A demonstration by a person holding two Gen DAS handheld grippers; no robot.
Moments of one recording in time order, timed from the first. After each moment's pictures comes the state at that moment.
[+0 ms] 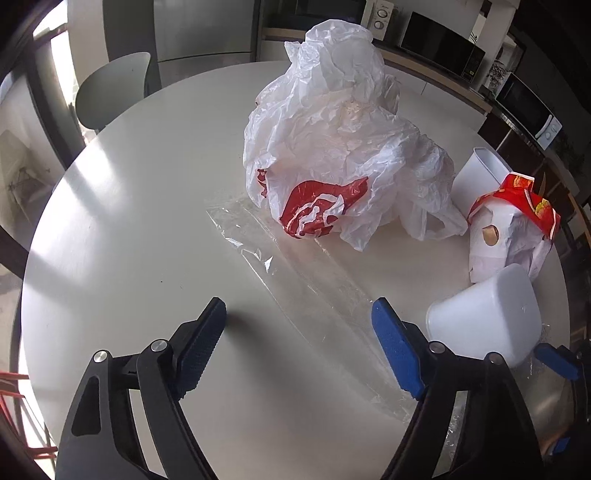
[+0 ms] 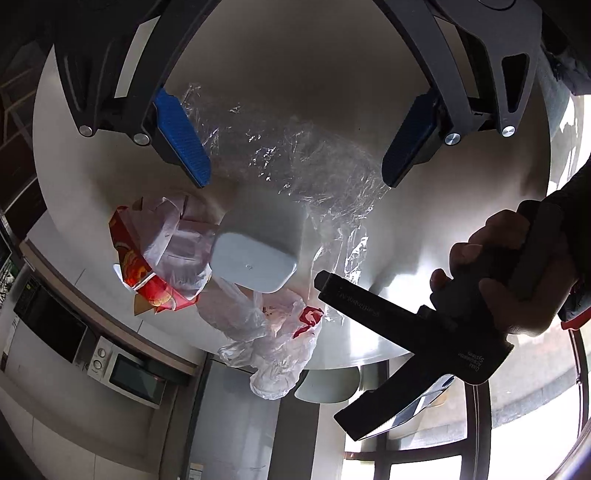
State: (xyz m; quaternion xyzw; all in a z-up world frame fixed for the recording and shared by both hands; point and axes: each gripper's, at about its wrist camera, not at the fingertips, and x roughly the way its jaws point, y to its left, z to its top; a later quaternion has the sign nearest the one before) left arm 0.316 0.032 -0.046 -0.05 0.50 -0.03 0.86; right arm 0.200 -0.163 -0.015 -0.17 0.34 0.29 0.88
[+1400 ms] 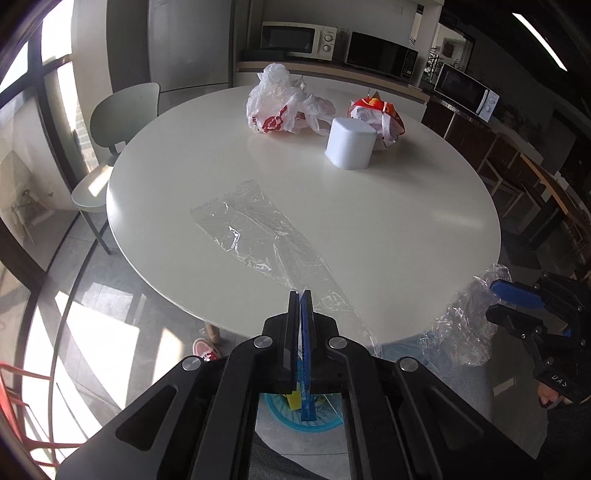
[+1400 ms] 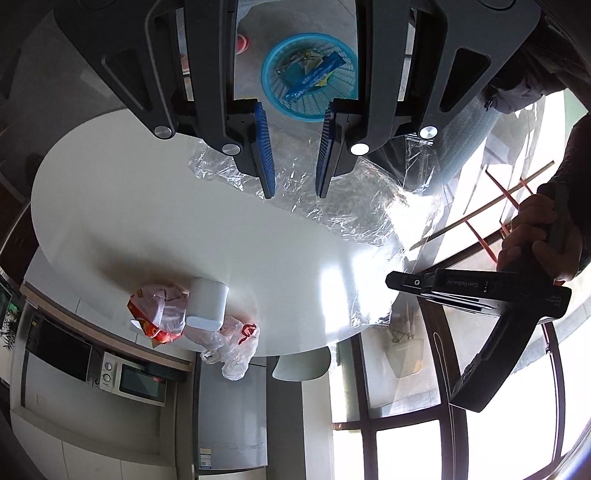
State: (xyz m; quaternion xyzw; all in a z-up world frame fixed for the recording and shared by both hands) left arm 0.041 0.032 -0.008 -0.01 0.45 -0.08 0.89; right arm -0.016 -0.213 0.000 -0.08 0.32 0.34 0.88
